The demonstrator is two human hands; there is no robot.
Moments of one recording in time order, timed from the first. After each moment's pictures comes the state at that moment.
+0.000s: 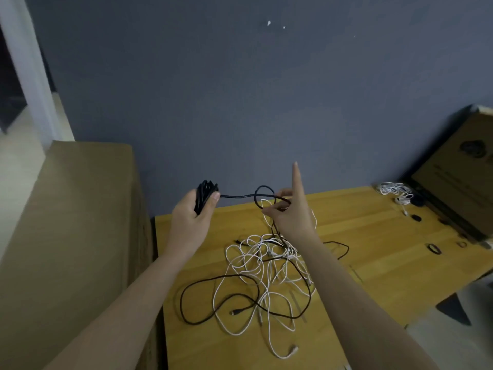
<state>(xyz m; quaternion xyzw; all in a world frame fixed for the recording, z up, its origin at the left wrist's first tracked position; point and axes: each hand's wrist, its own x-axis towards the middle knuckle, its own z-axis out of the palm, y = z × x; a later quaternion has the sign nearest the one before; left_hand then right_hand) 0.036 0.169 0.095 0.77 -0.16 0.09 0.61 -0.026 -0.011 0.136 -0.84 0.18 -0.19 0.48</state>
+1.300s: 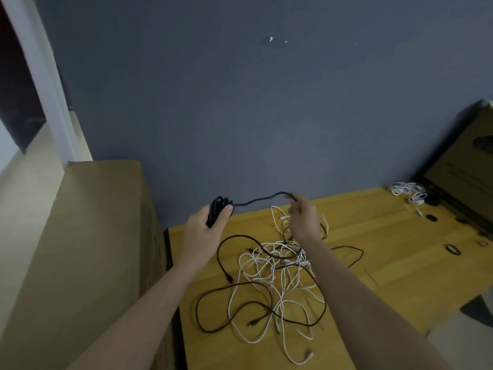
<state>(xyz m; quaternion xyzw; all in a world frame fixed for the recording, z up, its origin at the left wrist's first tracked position) 0.038 0.177 0.101 0.76 -0.19 0.05 0.63 0.007 -0.042 0.097 -0.85 0.25 -0.24 0.39</state>
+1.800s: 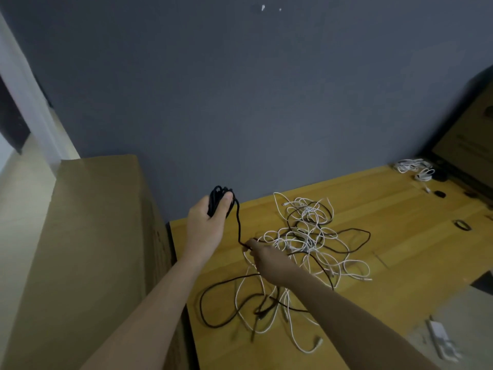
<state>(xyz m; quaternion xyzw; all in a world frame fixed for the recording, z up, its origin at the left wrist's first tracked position) 0.050 0.162 0.098 0.77 -0.16 0.03 0.62 -0.015 0.005 0.010 -0.97 0.02 0.10 0.23</state>
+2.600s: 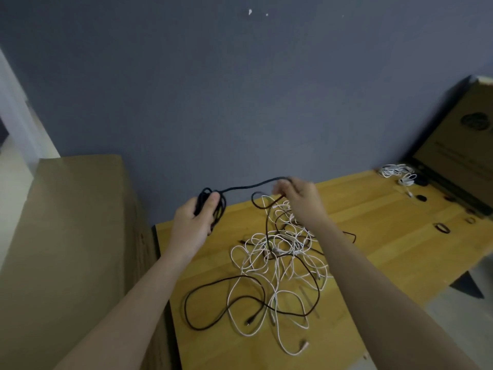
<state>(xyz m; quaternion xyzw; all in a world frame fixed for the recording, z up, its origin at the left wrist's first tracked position) 0.051 0.161 0.101 0.74 -0.15 -0.05 0.65 -0.003 -0.055 0.130 -0.86 0.15 -0.20 0.45</state>
